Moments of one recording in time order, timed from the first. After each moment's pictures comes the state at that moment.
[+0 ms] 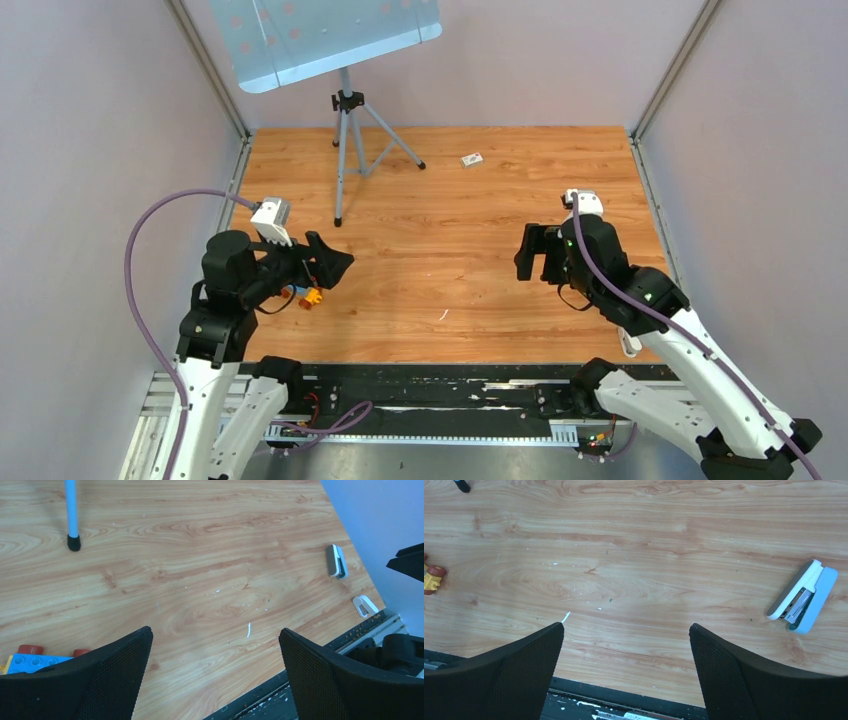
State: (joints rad) left arm -0.16 0.57 0.87 -0.65 0.39 -0.31; right arm 0.66 0.79 1.03 -0.87 0.30 0.46
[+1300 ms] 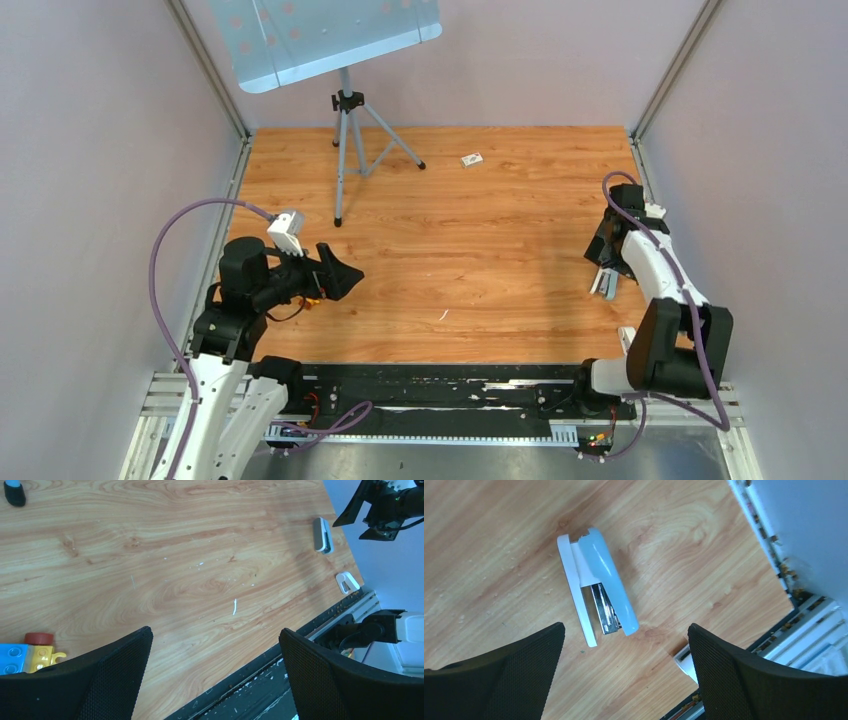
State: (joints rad) left arm -0.17 0.54 0.73 -0.61 0.49 -0.37; right arm -0.13 1.31 0.94 -0.75 0.47 0.41
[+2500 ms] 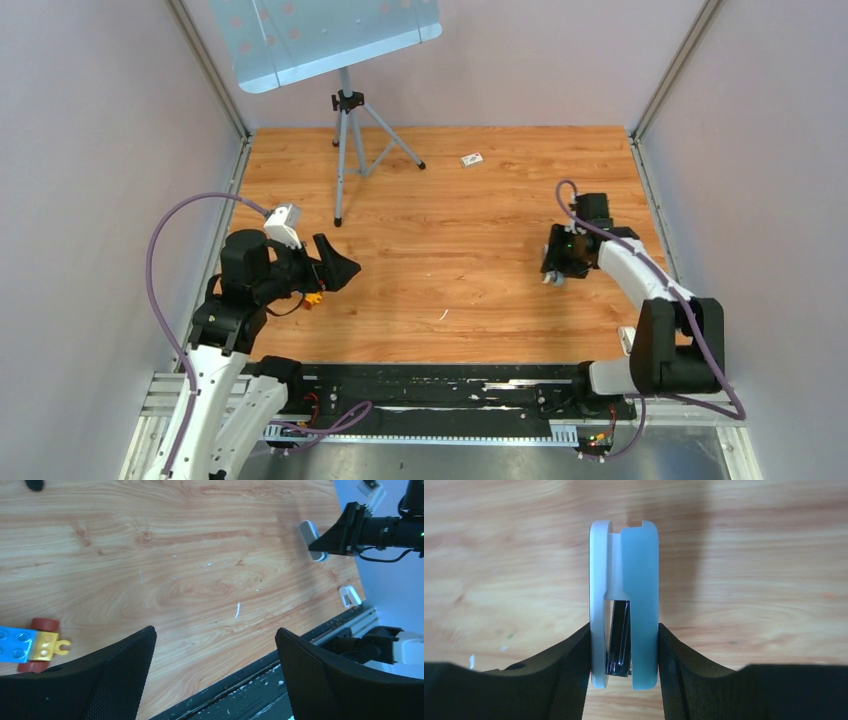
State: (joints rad) left arm -0.17 0.59 0.78 -0.68 0.41 -0.41; right arm -0.03 1.39 0.83 -0.57 -0.12 0.25
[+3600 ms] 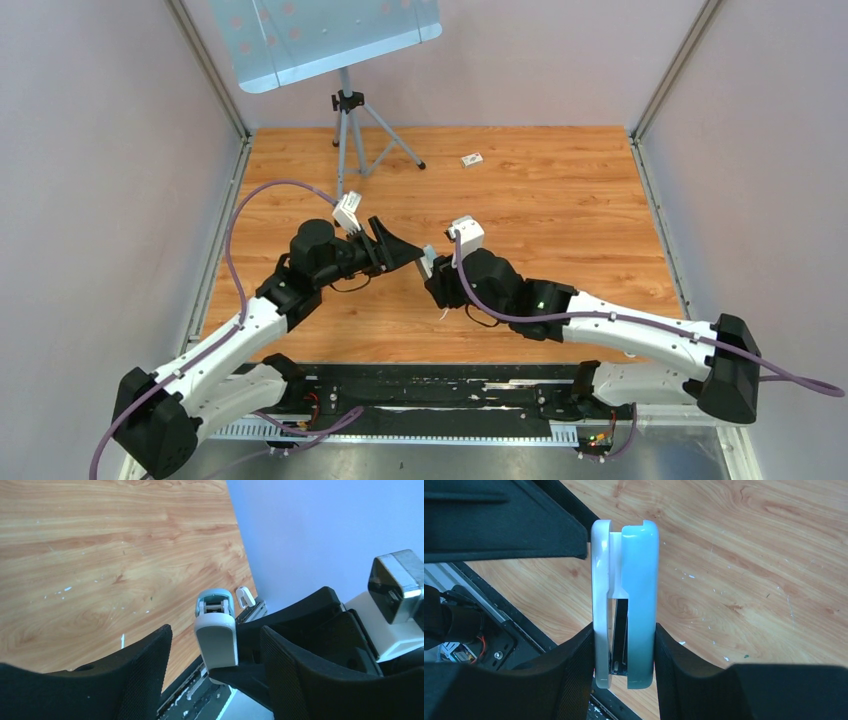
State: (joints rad) left arm -0.57 0.93 0.60 0.09 0.37 -0.93; right arm 1.15 1.13 0.86 -0.20 0.33 0.46
